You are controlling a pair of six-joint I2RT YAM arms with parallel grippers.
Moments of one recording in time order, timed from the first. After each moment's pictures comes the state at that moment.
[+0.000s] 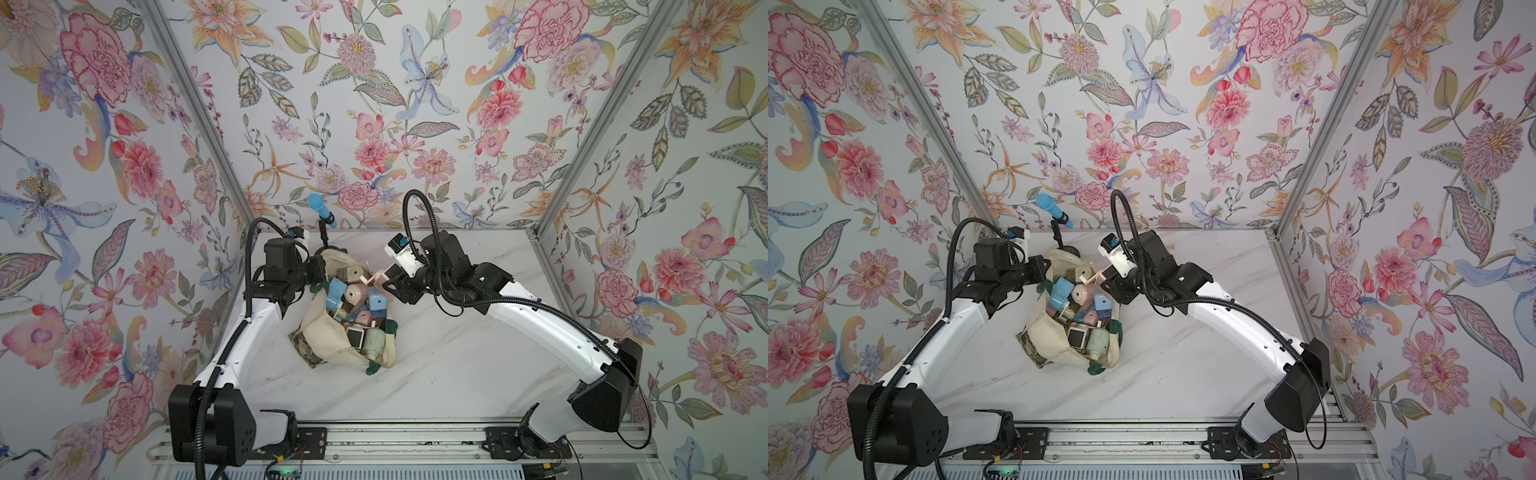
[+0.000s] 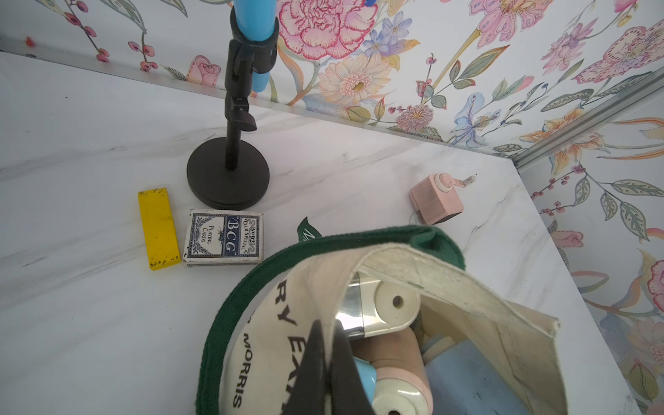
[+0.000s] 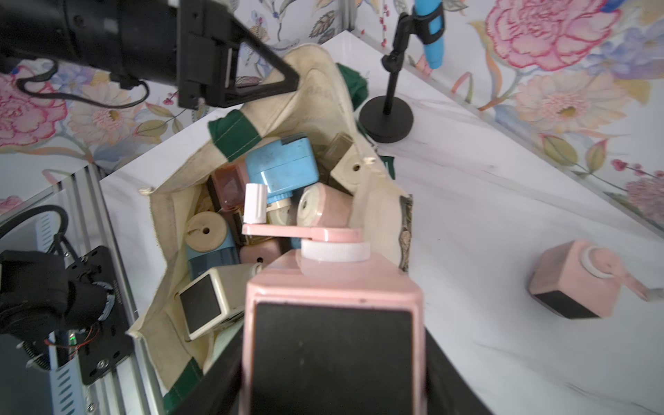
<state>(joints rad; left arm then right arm) -0.10 1.31 1.09 -0.35 0.26 -0.30 0.79 1.53 1.53 -0.59 -0.15 0.02</state>
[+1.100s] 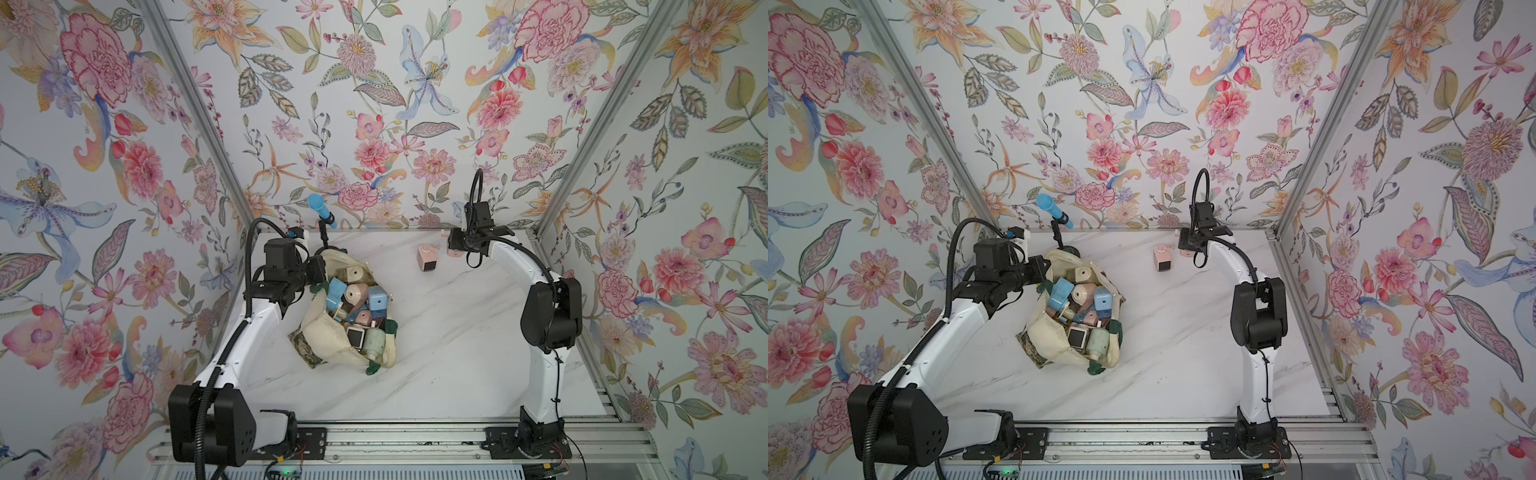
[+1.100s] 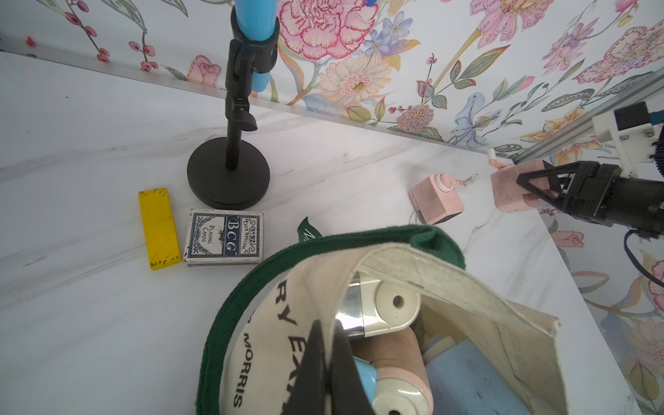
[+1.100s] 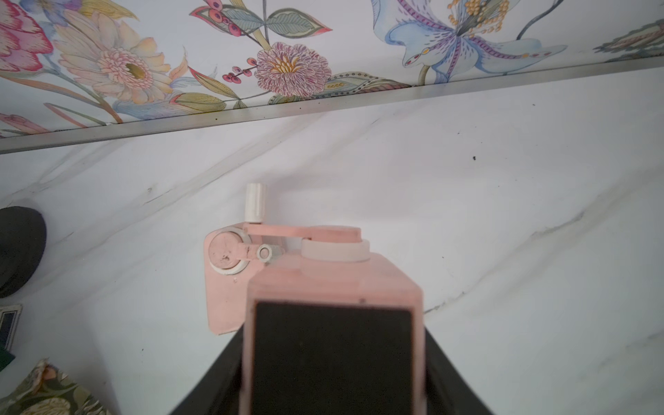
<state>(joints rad) -0.09 1.31 1.09 -0.35 0.26 -0.30 0.26 2.12 1.89 -0.57 0.05 0.29</state>
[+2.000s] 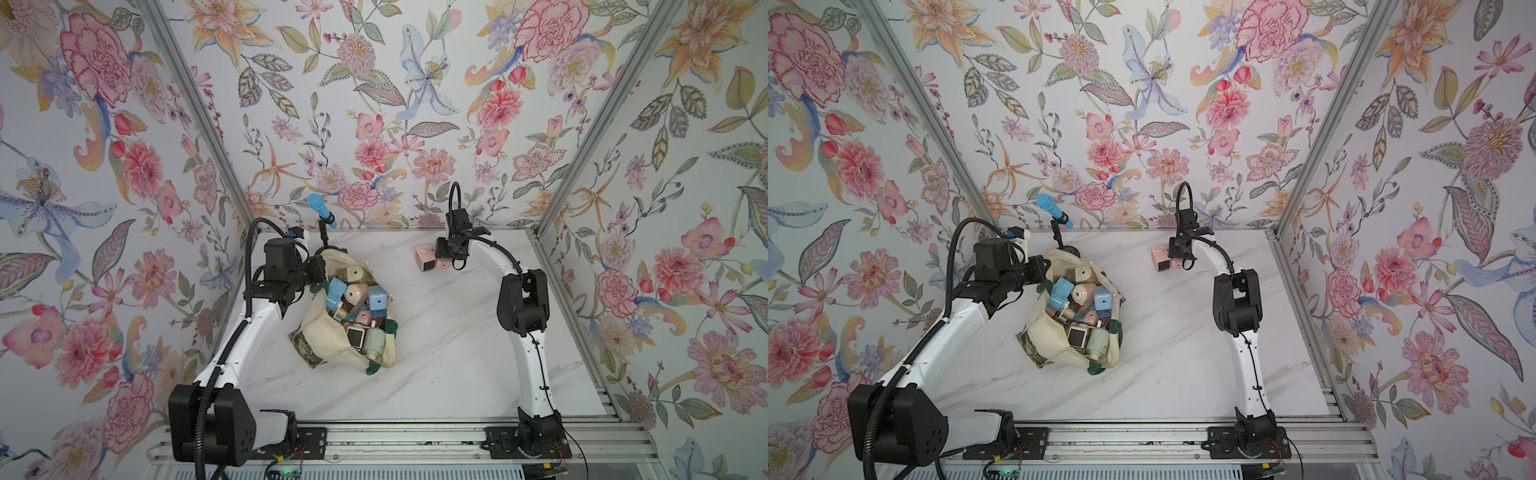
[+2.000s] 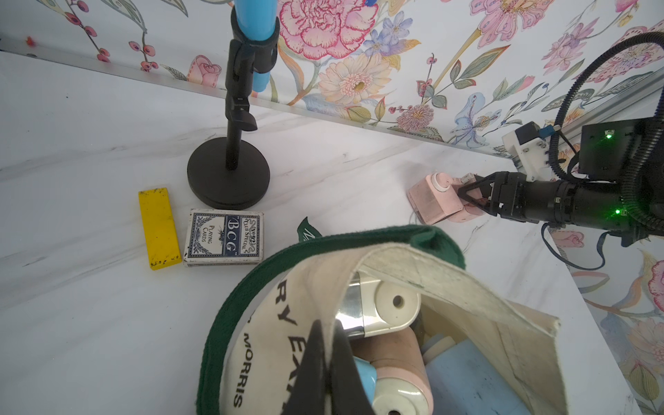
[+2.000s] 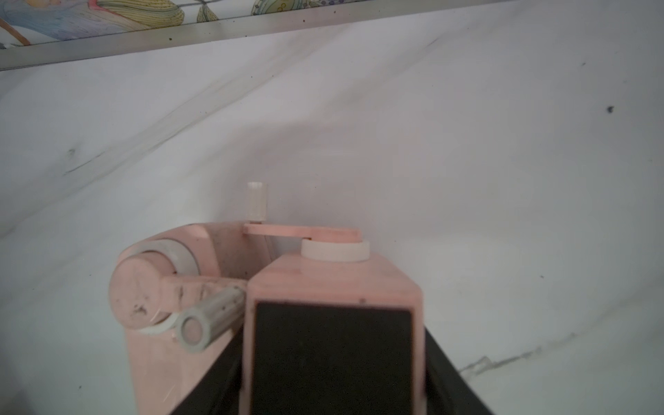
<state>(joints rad) -0.09 1.31 1.09 -0.35 0.26 -0.30 0.30 2.39 2.13 -0.70 0.02 0.29</state>
